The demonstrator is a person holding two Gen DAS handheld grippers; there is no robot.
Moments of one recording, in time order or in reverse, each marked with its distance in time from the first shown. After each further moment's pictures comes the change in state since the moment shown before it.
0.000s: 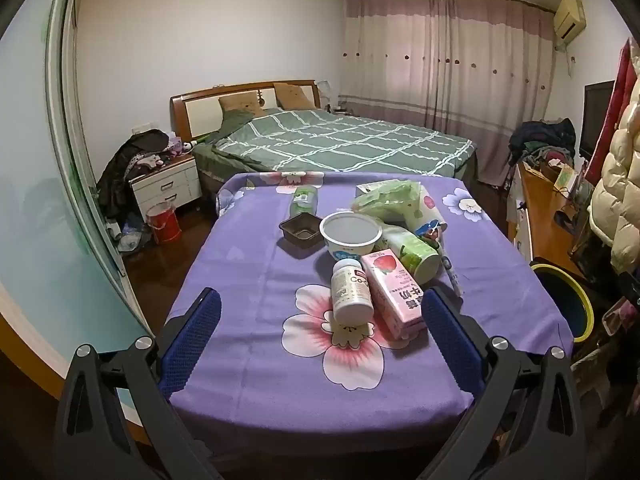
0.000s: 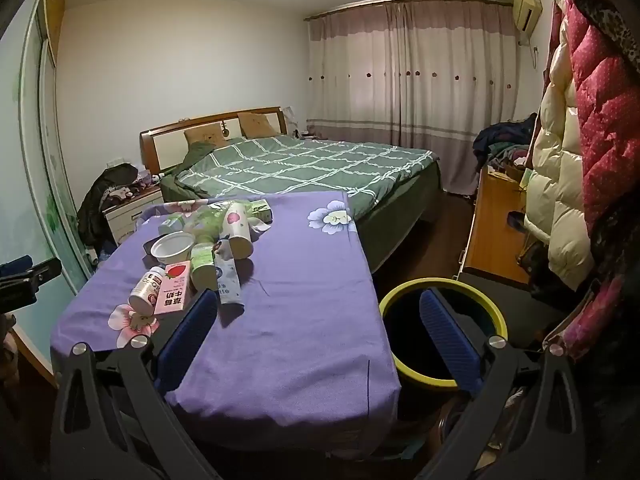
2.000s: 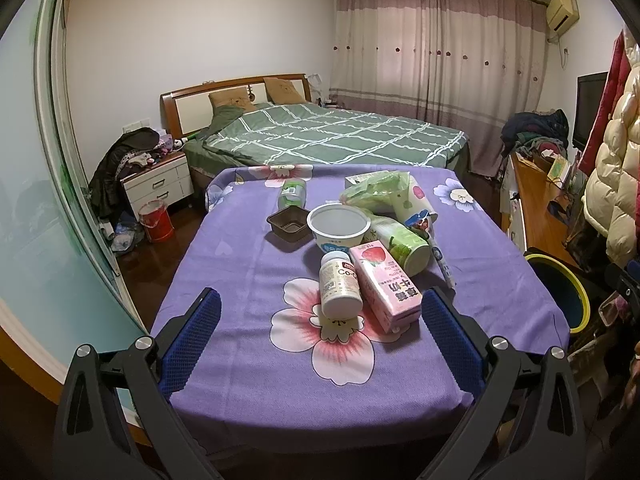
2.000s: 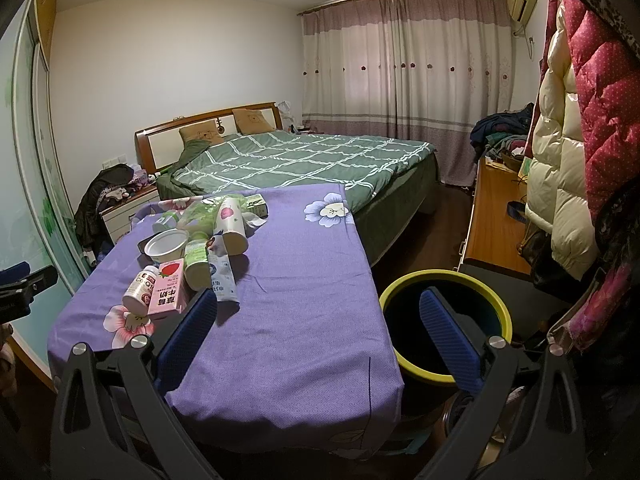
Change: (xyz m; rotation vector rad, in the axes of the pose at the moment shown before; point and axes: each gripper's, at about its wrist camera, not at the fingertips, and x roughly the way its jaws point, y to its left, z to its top) left arm 0.004 -0.012 -0.006 0.026 0.021 -0.017; right arm 0.010 -0.004 -0.004 0.025 0.009 -0.001
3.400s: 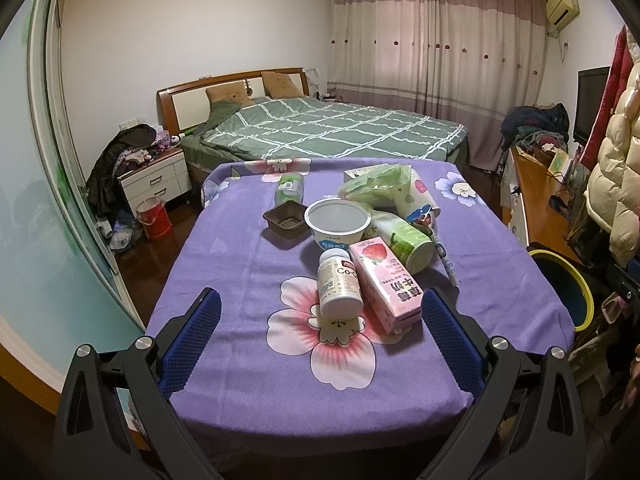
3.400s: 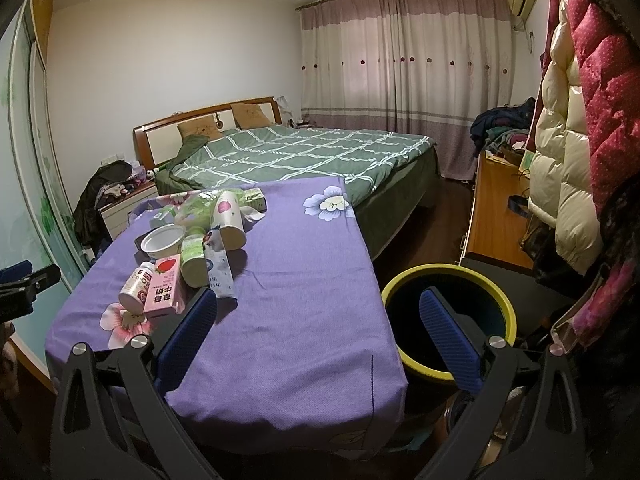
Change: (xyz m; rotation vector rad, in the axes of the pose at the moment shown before) left arm 0.020 0.002 -0.001 0.004 0.029 -0.002; right arm 0.016 0.003 -0.002 0.002 0.037 0.000
